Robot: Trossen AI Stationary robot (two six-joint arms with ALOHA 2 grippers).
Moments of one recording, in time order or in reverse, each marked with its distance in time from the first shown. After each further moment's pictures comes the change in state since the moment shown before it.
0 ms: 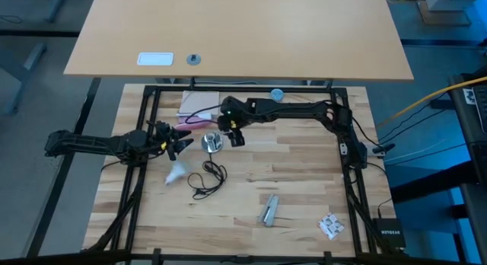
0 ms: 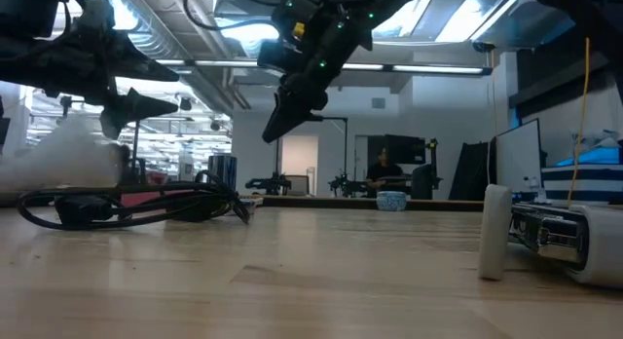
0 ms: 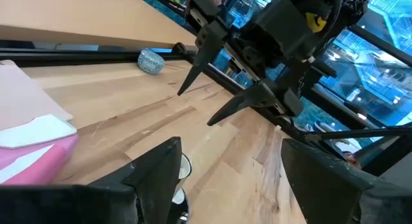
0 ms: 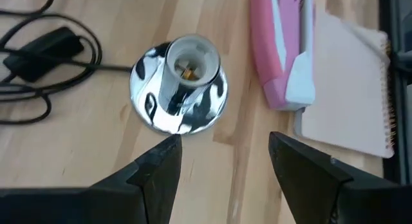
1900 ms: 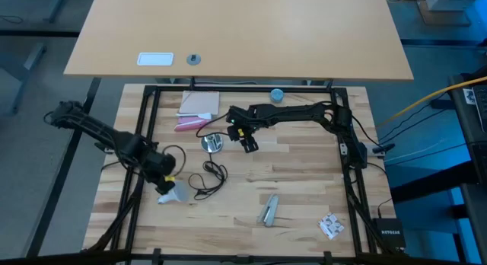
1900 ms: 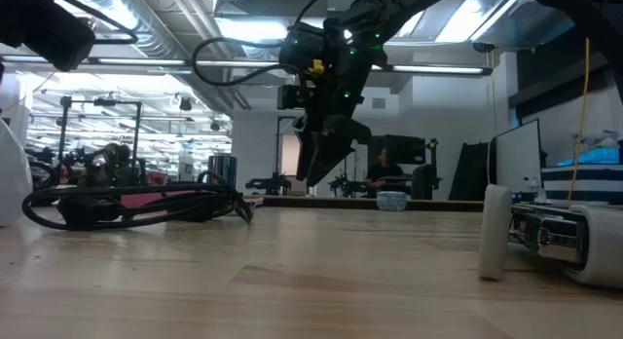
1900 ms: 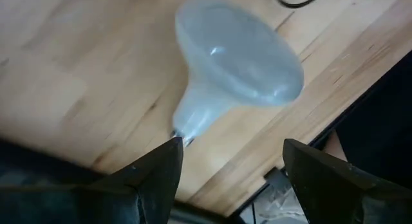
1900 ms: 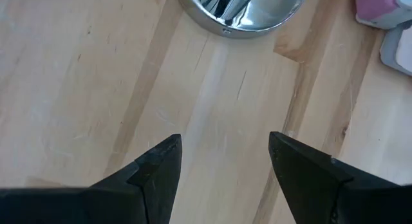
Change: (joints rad) left arm -0.413 0.750 0.686 -1.080 0.669 -0.712; right arm 0.000 0.002 -0.130 -0.105 0.027 -0.100
